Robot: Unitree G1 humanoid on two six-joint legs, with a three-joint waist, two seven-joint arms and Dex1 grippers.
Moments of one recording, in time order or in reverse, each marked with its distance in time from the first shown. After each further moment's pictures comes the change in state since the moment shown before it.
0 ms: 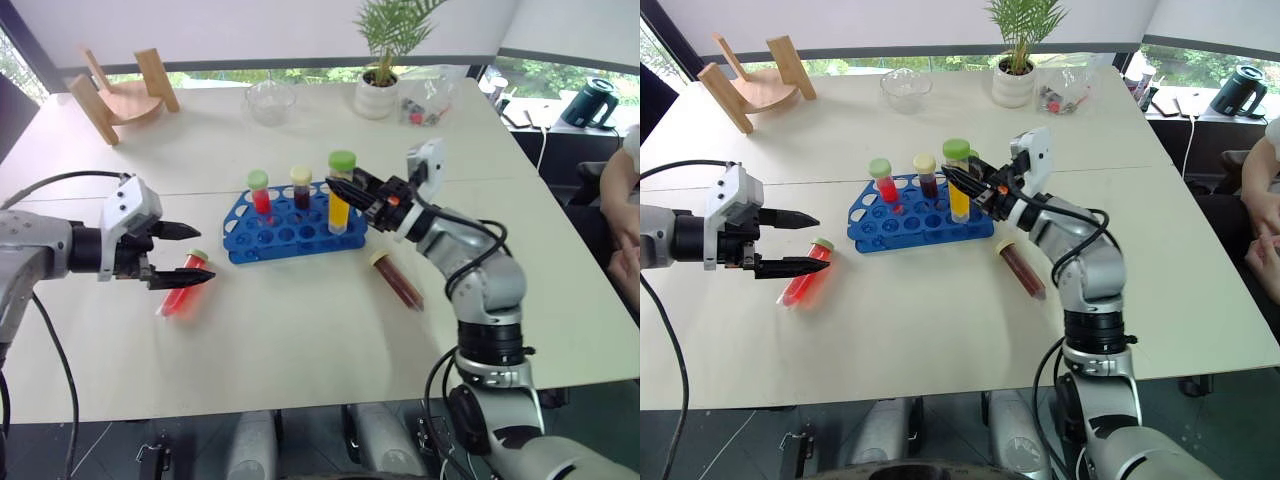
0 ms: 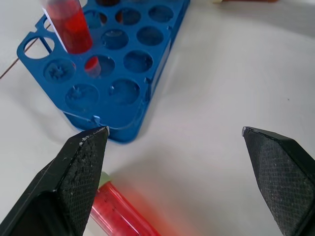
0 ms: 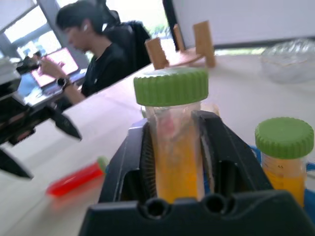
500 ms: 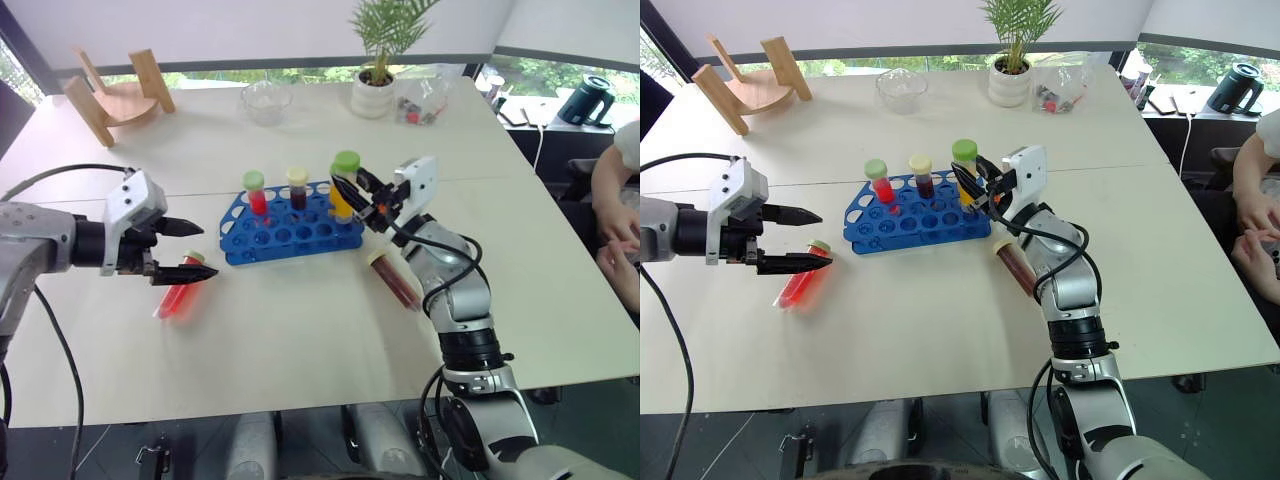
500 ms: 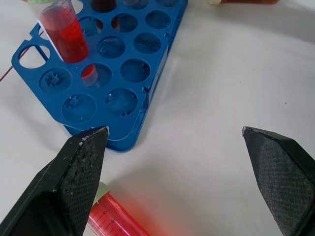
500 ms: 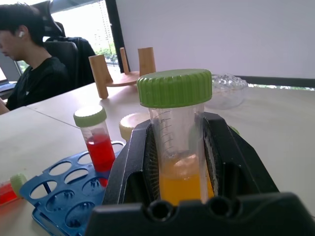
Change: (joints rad) left arm -0.048 0.005 -0.024 -0.021 0.009 0.045 0.003; right arm 0.053 -0.001 0.070 0.171 -0.107 -0.330 -0.118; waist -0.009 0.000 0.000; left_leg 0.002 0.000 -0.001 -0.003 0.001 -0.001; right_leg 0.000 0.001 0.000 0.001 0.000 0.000
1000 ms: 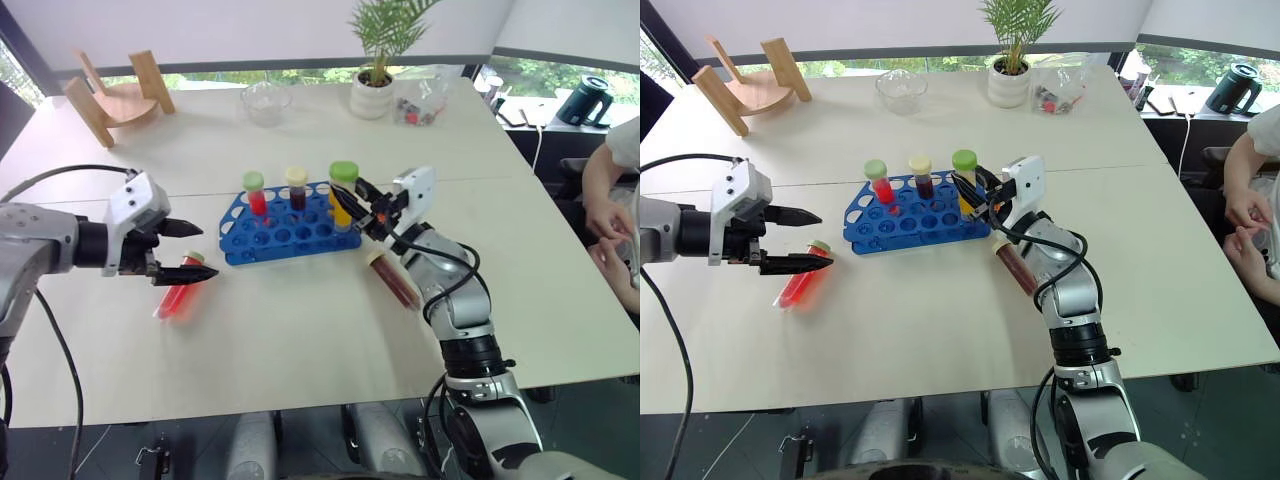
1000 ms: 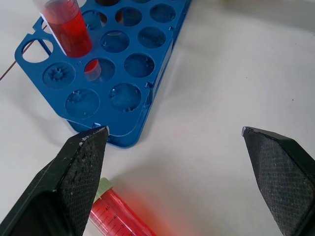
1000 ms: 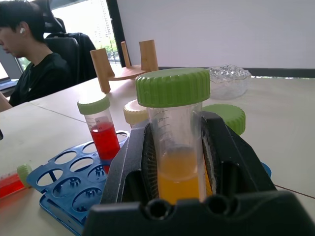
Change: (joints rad) left arm -0.001 -0.002 -0.015 -0.007 0.017 0.012 0.019; right arm 0.037 -0.017 0.033 -0.002 0.021 -0.025 -0.004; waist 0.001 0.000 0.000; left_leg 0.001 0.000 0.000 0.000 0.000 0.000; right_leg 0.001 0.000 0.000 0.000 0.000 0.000
